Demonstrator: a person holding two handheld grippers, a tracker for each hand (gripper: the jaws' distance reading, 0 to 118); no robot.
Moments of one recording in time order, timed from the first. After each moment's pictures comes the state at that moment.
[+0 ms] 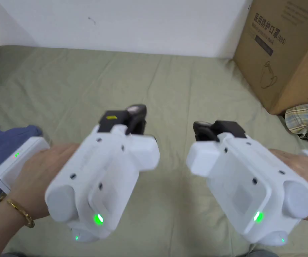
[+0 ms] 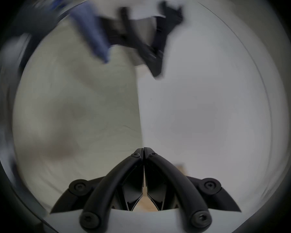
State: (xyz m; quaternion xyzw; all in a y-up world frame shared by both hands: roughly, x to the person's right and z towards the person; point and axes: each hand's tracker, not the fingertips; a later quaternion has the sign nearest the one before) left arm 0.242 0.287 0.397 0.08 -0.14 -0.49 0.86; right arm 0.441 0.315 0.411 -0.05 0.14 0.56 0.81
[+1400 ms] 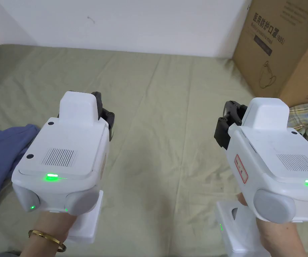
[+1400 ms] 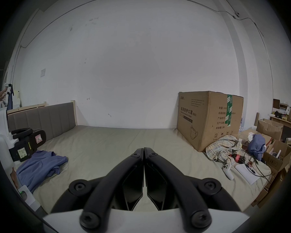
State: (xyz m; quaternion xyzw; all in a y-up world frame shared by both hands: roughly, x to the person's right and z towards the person) left arm 0.214 0.307 0.387 -0.03 -0.04 -0.02 1.00; right arm 0.467 0.335 0.416 -0.07 -0.01 0.02 1.00
